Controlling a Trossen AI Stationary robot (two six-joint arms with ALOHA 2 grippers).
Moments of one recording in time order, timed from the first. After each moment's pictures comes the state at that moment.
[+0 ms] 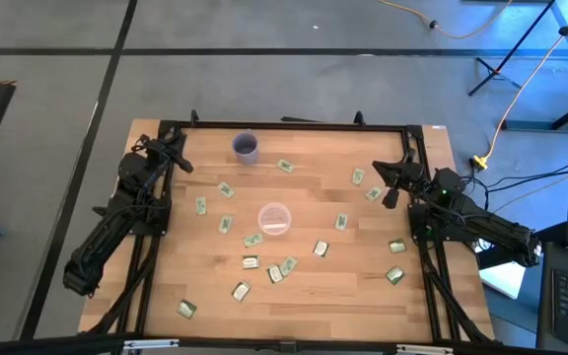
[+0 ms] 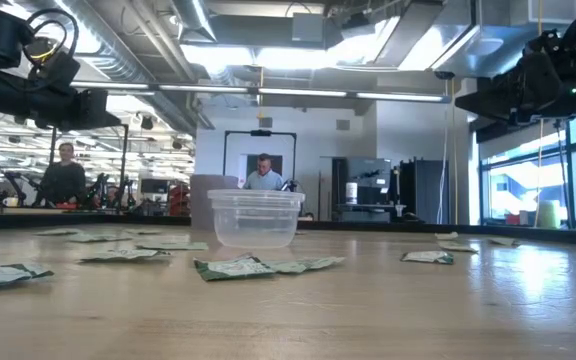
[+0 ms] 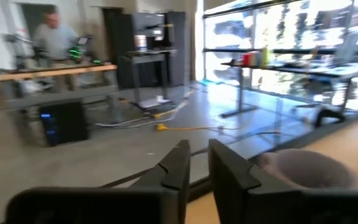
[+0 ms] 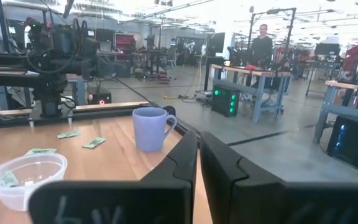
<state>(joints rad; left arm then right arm) 1.11 0.00 0.01 0.03 0.06 0.02 -0.48 0.00 0.01 0.11 0.01 -0.06</state>
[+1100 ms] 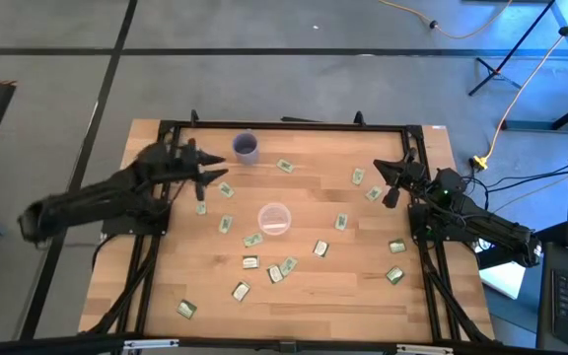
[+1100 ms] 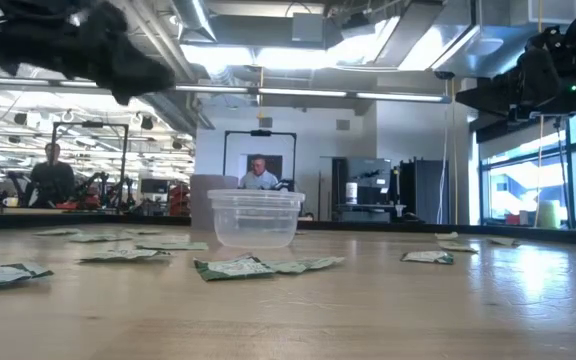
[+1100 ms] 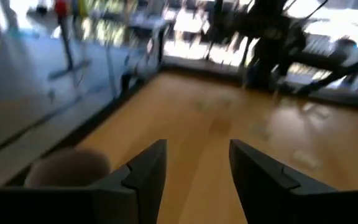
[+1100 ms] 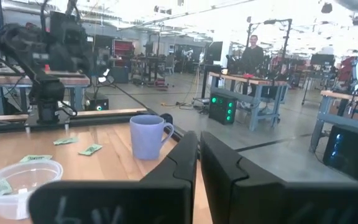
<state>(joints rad) 0.51 0.55 0.33 0.00 0.18 -0.05 -0.48 0.00 0.01 0.14 0.01 -0.08</state>
